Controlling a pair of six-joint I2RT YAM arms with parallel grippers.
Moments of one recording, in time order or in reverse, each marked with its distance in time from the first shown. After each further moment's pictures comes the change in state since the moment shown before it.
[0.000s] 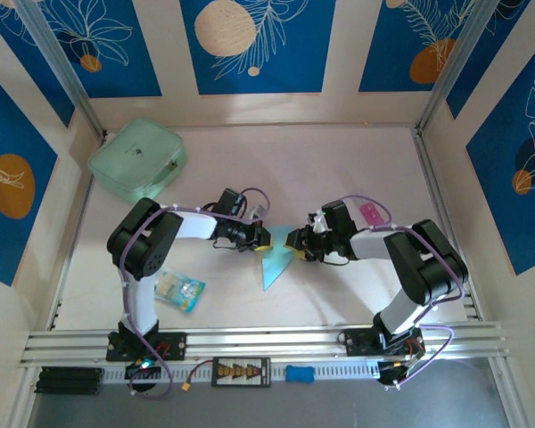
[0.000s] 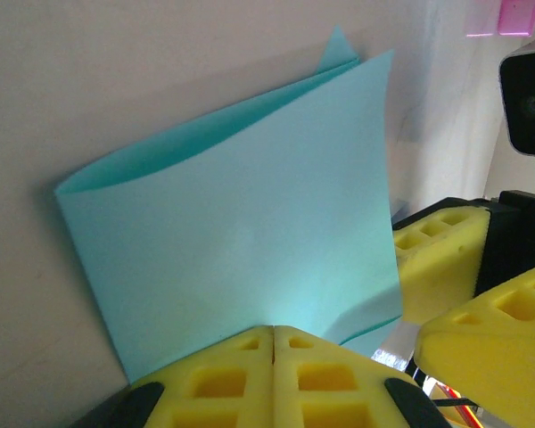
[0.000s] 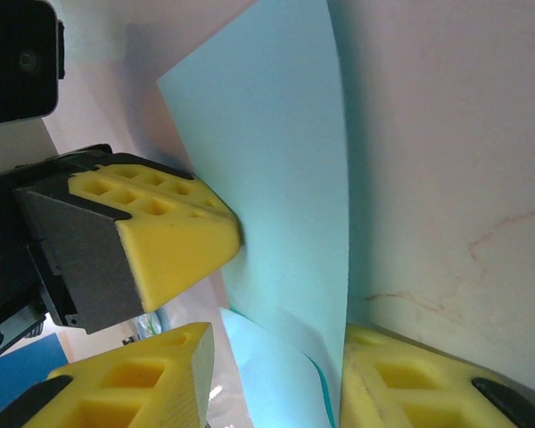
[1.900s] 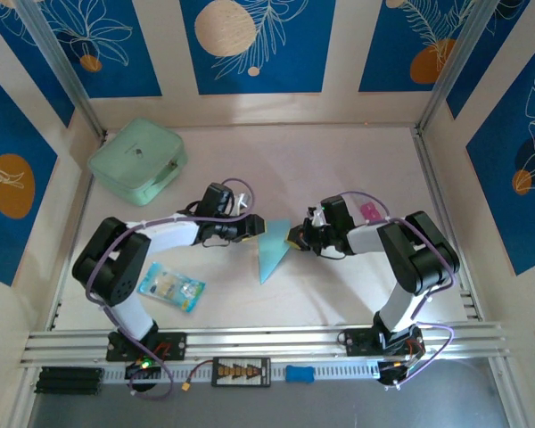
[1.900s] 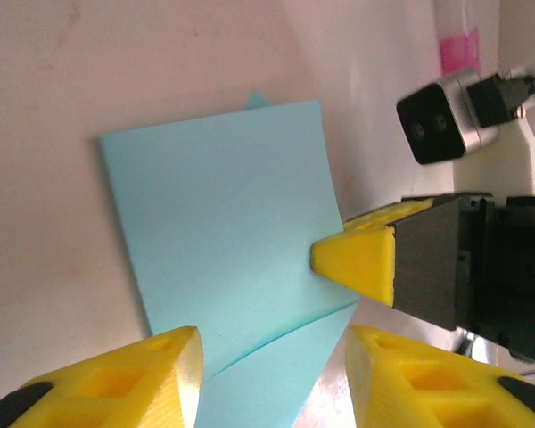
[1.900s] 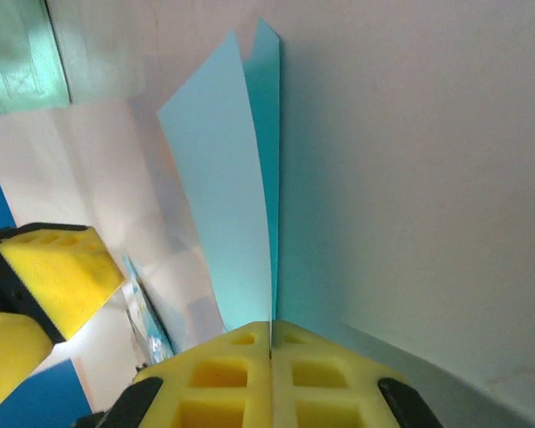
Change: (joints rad) left arm 0.017 -0.281 -0.114 -0.001 -0.243 -0.033; right arm -0.008 0.079 0.042 0.099 0.029 0.055
